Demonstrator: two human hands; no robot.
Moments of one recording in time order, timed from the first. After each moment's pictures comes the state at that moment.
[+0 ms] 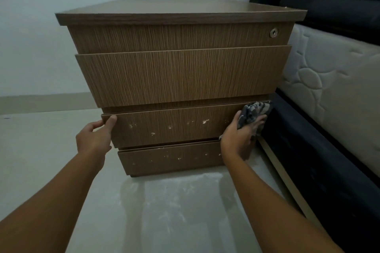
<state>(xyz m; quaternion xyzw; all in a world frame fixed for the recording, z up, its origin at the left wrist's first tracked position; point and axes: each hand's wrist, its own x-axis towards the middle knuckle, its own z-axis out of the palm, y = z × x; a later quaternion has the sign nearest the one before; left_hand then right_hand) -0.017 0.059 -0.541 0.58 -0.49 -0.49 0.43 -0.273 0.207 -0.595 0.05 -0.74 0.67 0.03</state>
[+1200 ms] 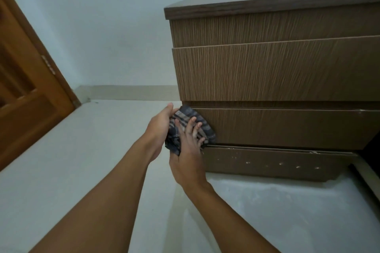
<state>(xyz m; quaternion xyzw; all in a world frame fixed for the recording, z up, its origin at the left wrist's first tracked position) 0.030 0.041 -0.518 0.50 -0.54 -0.60 0.32 -0.025 0.098 -0.614 0.55 -0.68 0.47 -0.12</state>
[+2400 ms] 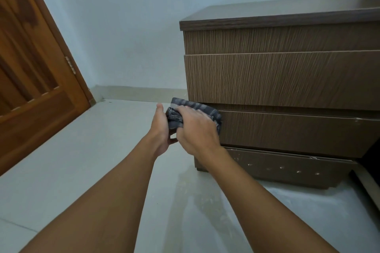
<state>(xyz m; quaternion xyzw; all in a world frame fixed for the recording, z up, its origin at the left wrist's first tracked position) 0.038 0.042 -0.521 0.49 -0.43 -0.66 0.38 -0.047 0.120 -0.514 0.65 -0.65 0.38 0.02</state>
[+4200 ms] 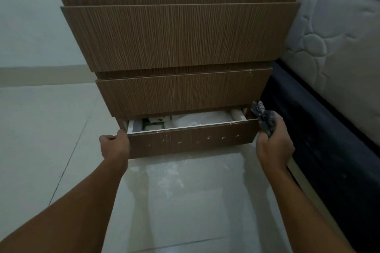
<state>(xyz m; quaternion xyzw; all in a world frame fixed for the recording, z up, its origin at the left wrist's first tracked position) -0.025 0.111 -0.638 0.68 -0.43 -0.47 0.37 -0.261 0.346 -0.626 0.19 -0.84 0.49 0.14</state>
